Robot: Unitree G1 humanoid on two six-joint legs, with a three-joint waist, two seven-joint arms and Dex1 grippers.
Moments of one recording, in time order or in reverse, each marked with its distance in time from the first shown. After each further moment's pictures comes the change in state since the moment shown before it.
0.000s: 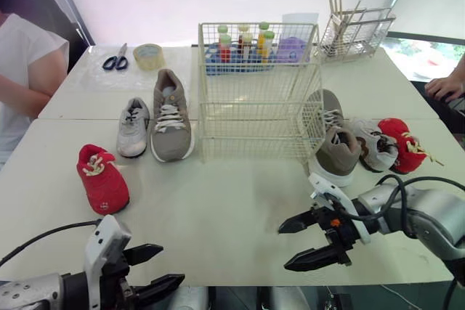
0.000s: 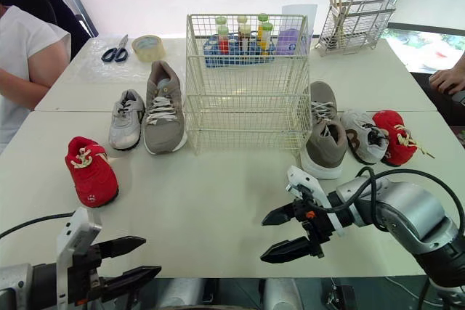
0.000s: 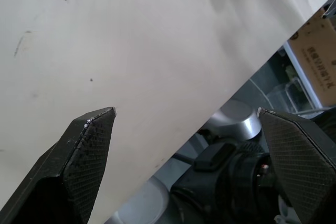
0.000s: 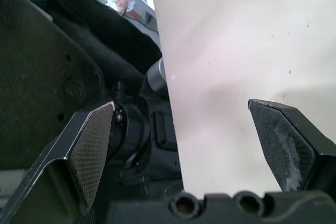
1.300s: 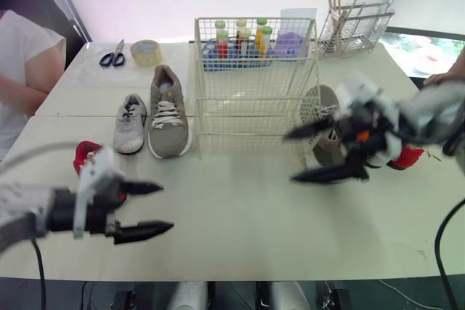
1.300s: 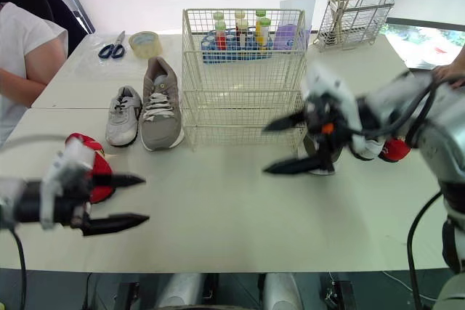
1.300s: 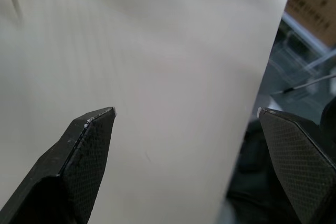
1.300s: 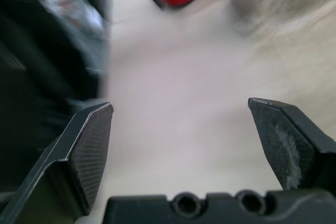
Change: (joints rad) left arm -0.620 0.331 -0.005 0.197 0.000 0.018 -0.347; right arm -0.639 -0.084 -0.016 0.208 -0.170 -0.210 0.142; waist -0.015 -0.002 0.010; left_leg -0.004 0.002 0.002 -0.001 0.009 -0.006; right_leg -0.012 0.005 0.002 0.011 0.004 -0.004
